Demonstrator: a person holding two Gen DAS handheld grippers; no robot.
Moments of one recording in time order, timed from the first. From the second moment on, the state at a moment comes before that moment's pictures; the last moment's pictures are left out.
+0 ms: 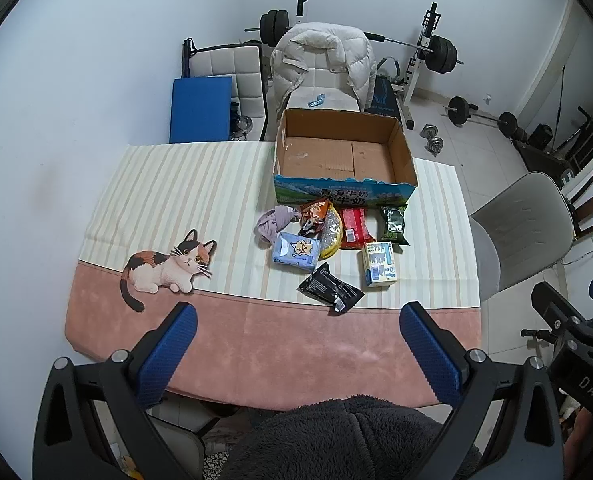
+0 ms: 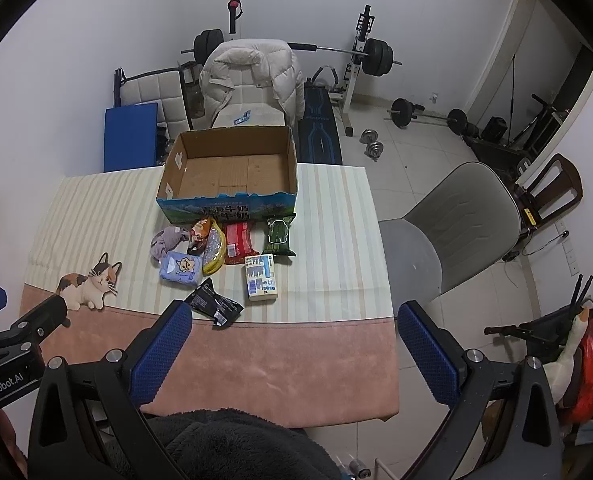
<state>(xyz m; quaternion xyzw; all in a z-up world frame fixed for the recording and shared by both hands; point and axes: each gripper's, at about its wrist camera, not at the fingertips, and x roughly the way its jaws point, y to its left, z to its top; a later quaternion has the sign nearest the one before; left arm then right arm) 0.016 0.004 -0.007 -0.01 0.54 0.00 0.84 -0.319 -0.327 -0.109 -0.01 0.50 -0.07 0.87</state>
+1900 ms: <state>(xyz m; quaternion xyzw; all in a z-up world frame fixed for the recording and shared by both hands) 0.256 0.065 -0.400 -0.28 0.73 0.17 0.60 -0.074 -0.328 -0.534 0.03 0.71 -0.02 0.70</state>
